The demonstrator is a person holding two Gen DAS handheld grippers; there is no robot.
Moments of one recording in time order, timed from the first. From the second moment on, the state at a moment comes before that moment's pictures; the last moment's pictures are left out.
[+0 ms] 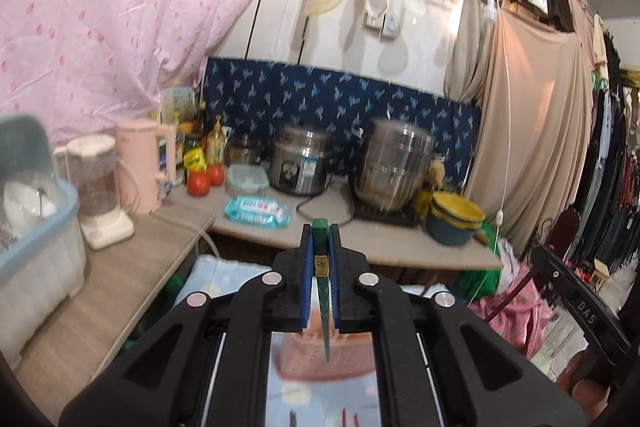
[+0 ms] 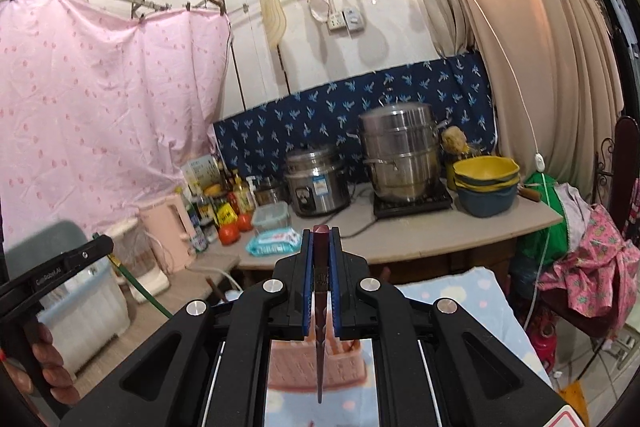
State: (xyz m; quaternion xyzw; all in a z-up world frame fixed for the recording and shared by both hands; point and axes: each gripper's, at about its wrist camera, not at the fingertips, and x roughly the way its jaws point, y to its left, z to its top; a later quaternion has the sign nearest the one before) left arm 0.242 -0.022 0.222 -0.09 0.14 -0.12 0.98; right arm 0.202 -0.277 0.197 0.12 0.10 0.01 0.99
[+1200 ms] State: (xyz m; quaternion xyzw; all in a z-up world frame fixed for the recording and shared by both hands) left arm 0.334 -0.037 0.156 -0.08 0.21 -0.10 0.97; right arm 0.330 -0.274 0.195 0.16 0.10 0.03 0.98
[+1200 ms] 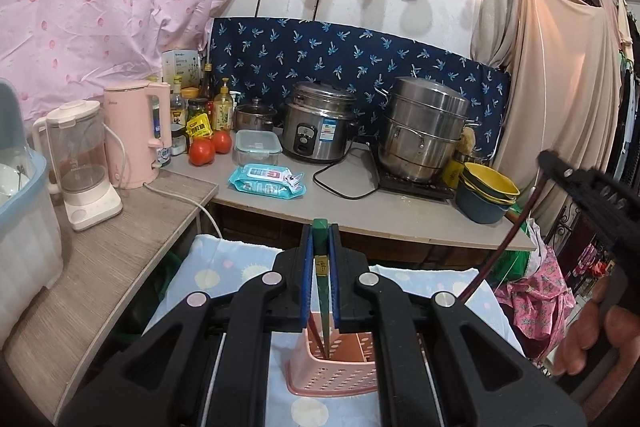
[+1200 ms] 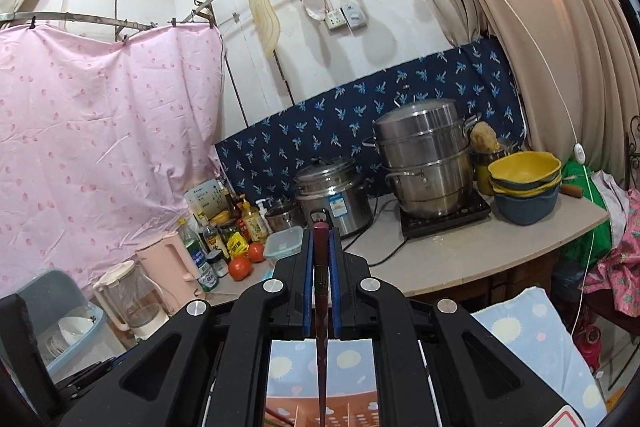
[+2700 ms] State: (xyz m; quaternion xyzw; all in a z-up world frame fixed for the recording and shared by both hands) left arm 0.196 -0.001 0.049 -0.06 0.32 -0.09 0.94; right arm 0.163 -0.265 0.028 0.12 0.27 -0.01 0.95
